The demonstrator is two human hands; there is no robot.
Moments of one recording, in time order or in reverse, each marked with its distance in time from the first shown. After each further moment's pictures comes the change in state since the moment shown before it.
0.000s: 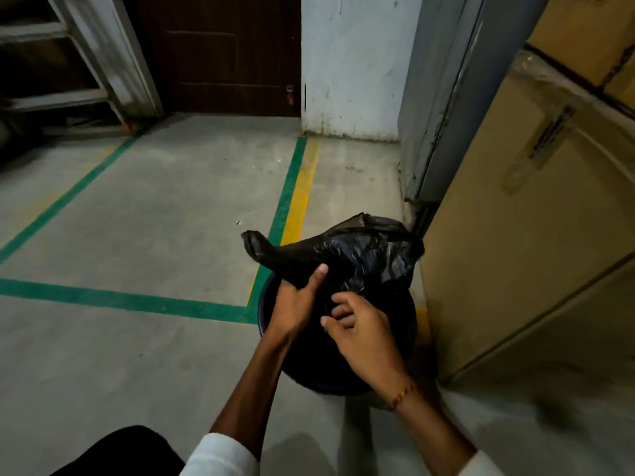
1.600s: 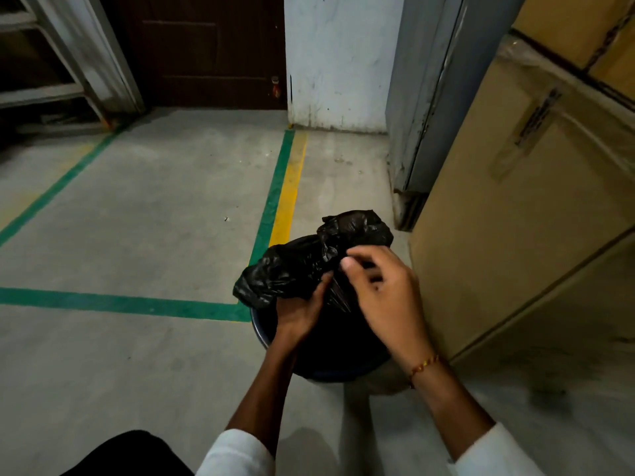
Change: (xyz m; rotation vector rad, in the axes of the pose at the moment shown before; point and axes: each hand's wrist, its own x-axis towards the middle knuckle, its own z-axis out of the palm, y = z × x) left_hand -0.007 -0.029 0.015 0.345 -0.058 -0.109; right_hand 0.019 -0.015 -0.040 0.042 0.336 -0.294
